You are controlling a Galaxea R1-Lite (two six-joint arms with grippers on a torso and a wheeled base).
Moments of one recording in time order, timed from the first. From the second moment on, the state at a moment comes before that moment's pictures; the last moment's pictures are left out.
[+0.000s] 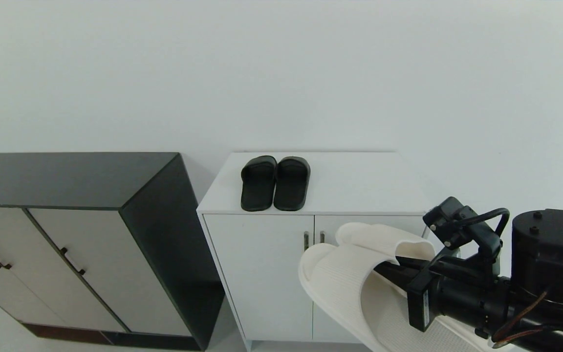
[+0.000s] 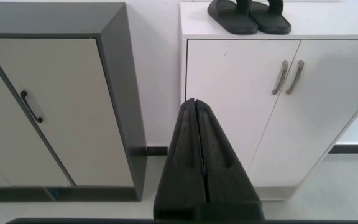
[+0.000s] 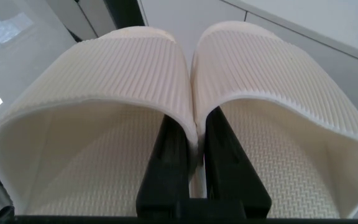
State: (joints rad) left arm 0.00 0.00 0.00 0.00 0.00 -0.01; right arm 0.79 1.51 -0.52 -0.71 -0.06 0.09
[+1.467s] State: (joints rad) left arm 0.00 0.00 0.00 0.00 0.00 0.00; right arm 0.79 1.51 -0.49 -0.71 -0.01 0.08
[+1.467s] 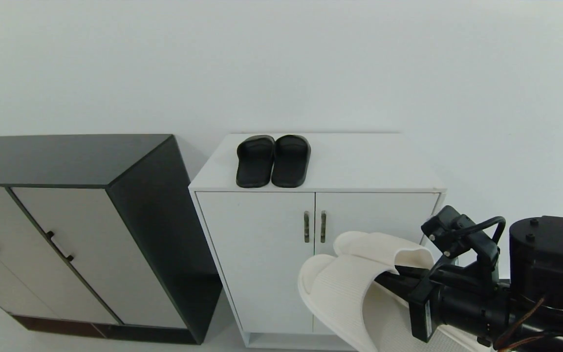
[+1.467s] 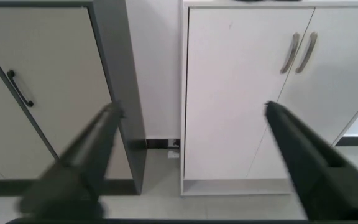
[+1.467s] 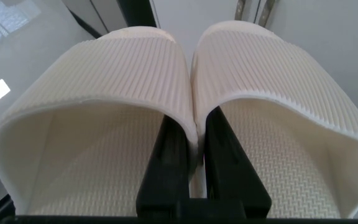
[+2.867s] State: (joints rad) left arm -0.01 0.09 -0.16 -0.01 -0.02 -0.02; right arm 0.78 1.53 -0.48 -0.72 -0.05 0.08
